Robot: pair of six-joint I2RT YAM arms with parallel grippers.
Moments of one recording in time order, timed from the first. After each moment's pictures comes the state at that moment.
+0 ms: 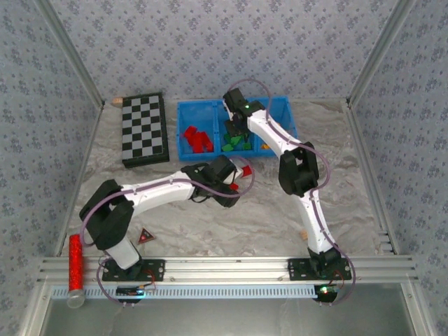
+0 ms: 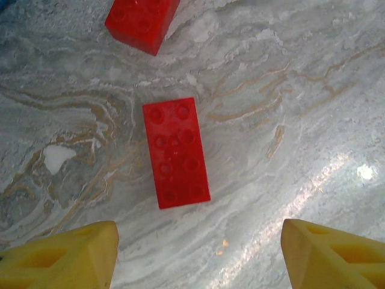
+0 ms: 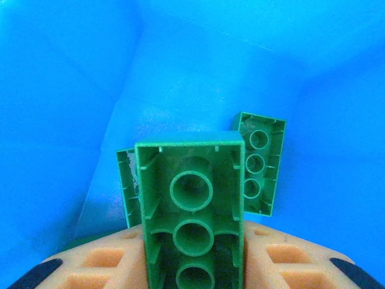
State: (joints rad) left arm -0.93 1.66 1.12 -0.51 -0.04 -0.16; right arm 0.51 2.38 2.24 -0.91 0.15 0.06
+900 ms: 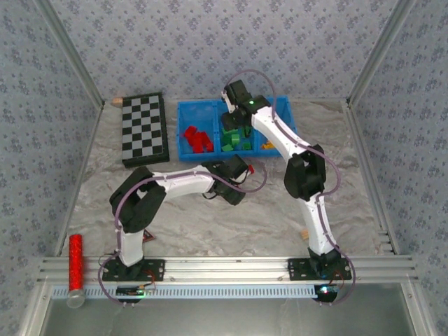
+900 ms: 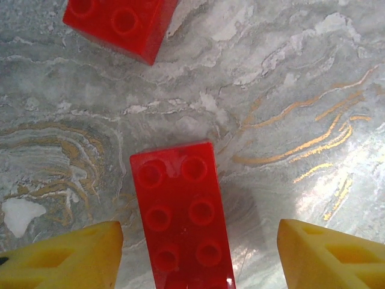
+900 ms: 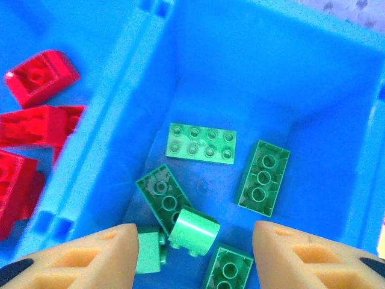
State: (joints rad) left arm -0.93 1.91 1.27 -0.54 -0.09 -0.14; right arm 0.53 2.25 2.22 -0.89 0.11 0.03
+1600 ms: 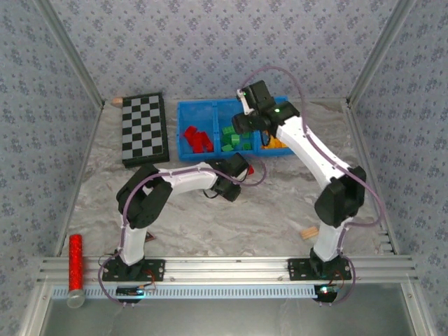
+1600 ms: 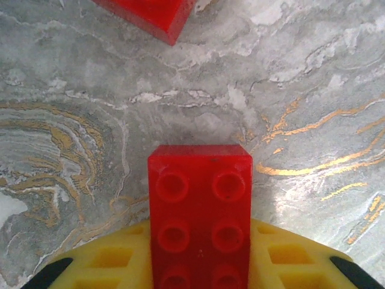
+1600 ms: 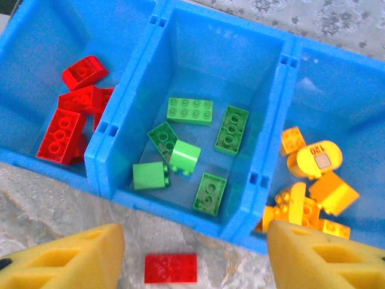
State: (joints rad) left arm -0.90 1.97 1.33 -0.61 -0.07 -0.23; right arm 0.54 1.78 1.81 -0.85 0.14 0.08
